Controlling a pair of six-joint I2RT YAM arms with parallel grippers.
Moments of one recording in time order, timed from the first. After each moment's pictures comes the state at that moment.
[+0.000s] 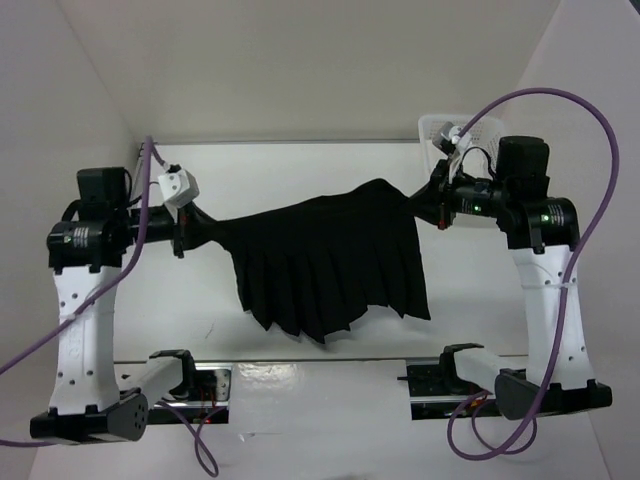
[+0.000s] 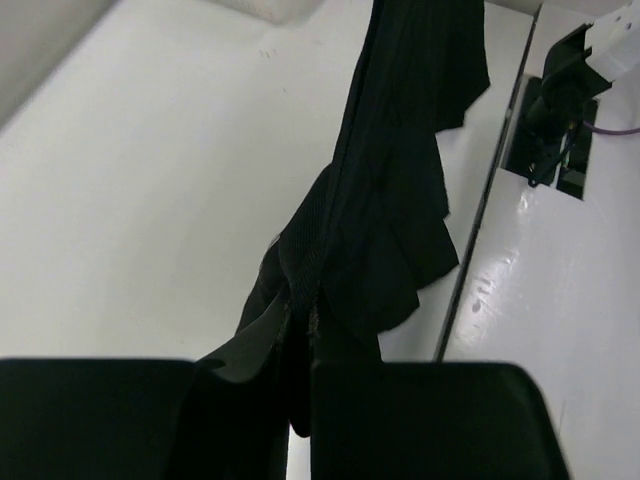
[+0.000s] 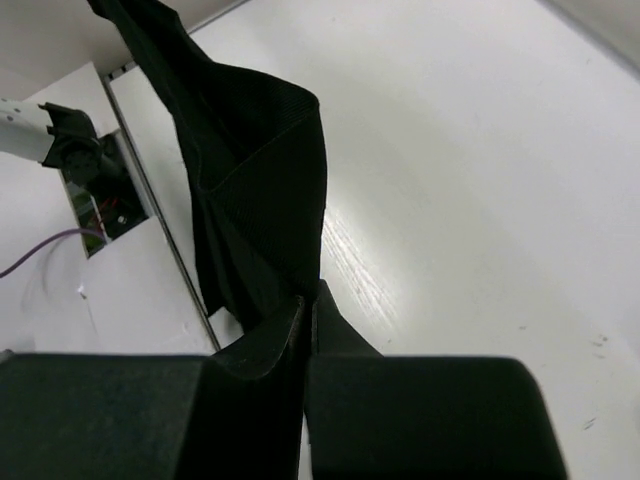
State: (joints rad) left arm 0.10 1.04 1.51 -1.20 1.11 0.68; right arm 0.05 1.13 1.61 -1.03 -0.93 -0.32
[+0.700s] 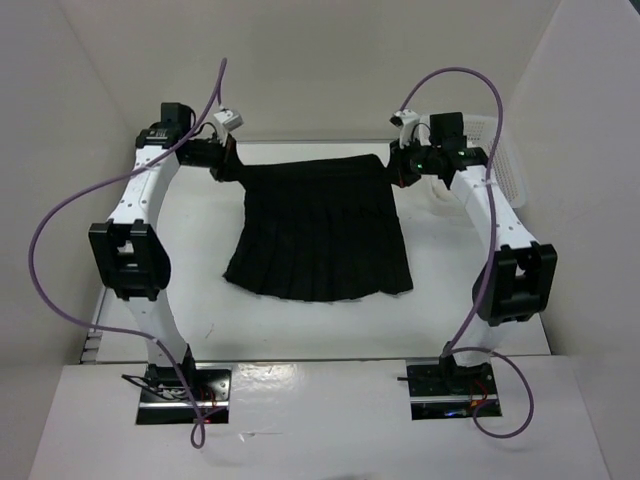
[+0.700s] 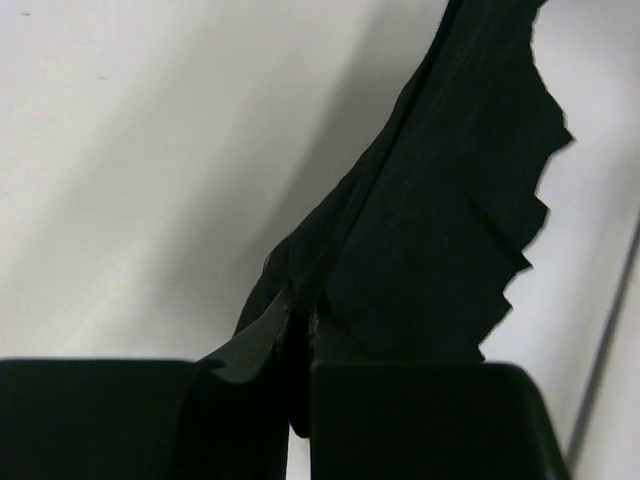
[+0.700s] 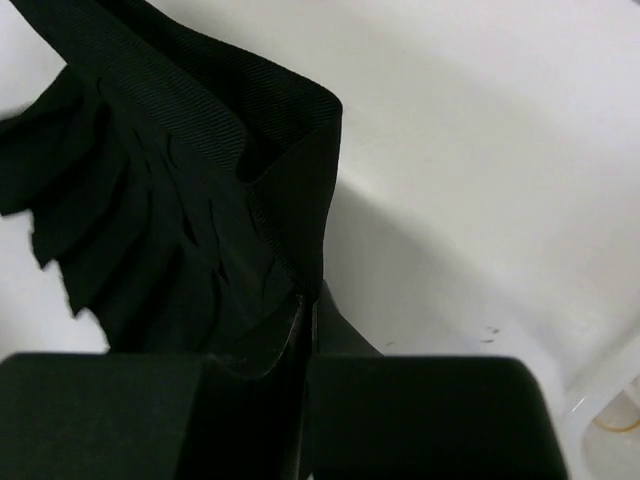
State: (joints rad) left arm 0.03 1.90 1.84 -0.91 0.95 0.54; right arm 0.11 1.65 1.57 -0.63 -0.57 -0.25
